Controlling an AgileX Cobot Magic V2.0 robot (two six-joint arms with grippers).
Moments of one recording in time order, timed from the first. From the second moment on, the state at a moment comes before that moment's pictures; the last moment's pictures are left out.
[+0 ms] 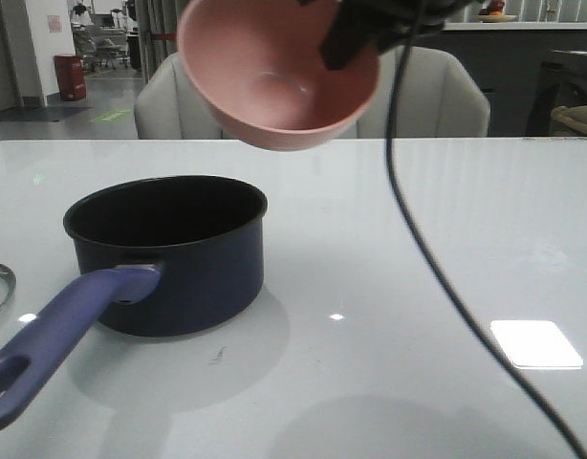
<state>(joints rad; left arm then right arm) -0.21 0.20 -0.35 -0.02 0.33 -0.01 0.50 1.50 -1.14 0.19 0.31 -0.14</state>
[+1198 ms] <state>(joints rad) -0.21 0.20 -0.35 -0.02 0.33 -0.01 0.07 1.84 -1.17 0.27 0.66 -0.14</state>
